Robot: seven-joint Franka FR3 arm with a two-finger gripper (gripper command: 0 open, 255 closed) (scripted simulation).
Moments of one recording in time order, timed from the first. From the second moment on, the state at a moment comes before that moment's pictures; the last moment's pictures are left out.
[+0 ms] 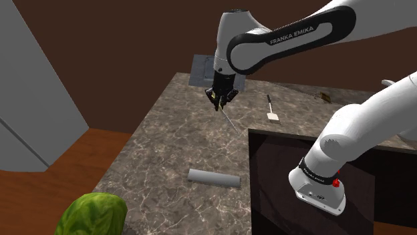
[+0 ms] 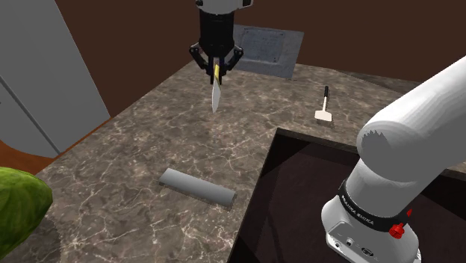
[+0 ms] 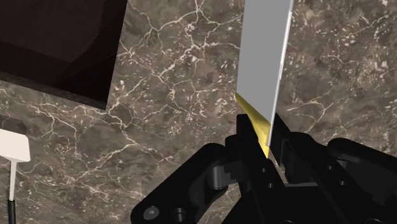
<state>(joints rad) -0.11 -0.42 0.34 -2.46 0.19 2.12 0.76</state>
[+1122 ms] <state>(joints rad) -0.01 -0.48 0.50 -2.37 0.25 2.00 0.98</state>
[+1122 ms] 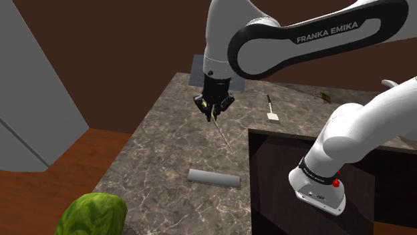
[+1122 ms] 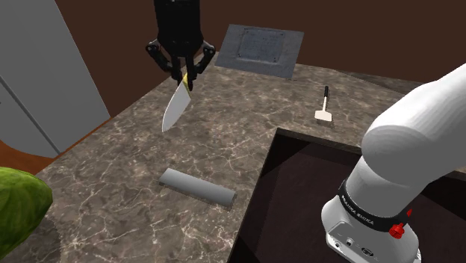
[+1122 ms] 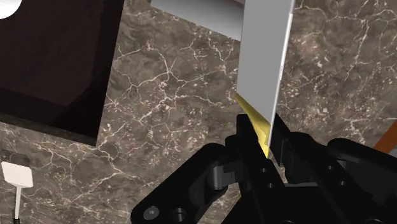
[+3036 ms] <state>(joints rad) 0.22 0.28 1.11 -1.75 -0.32 1.91 2.05</state>
